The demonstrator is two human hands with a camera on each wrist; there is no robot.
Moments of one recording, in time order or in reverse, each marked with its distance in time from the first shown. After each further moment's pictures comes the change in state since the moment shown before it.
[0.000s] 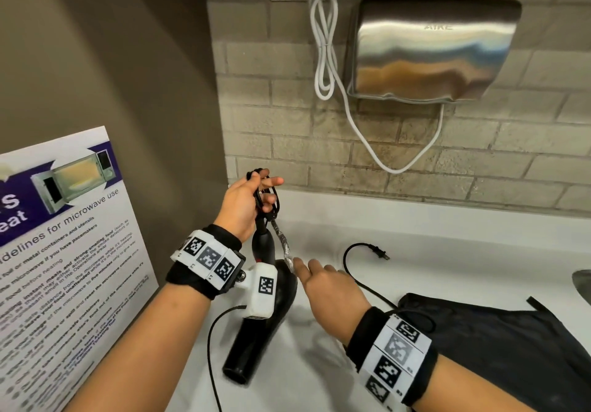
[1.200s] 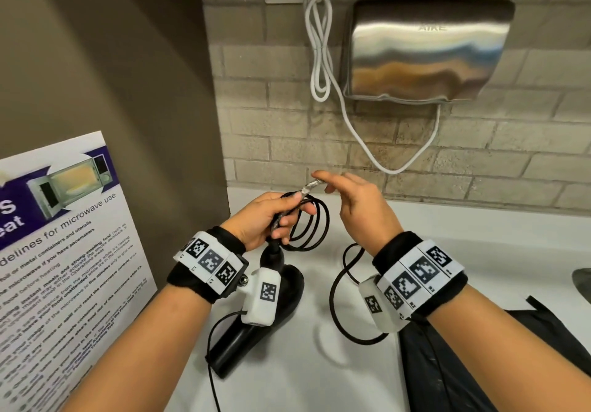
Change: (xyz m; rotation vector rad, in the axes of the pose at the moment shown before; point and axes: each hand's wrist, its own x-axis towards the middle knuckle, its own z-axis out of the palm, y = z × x) left_hand -0.020 0.004 0.011 0.377 -0.536 -0.203; right_hand 0.038 0.075 -0.058 0.636 0.643 -0.036
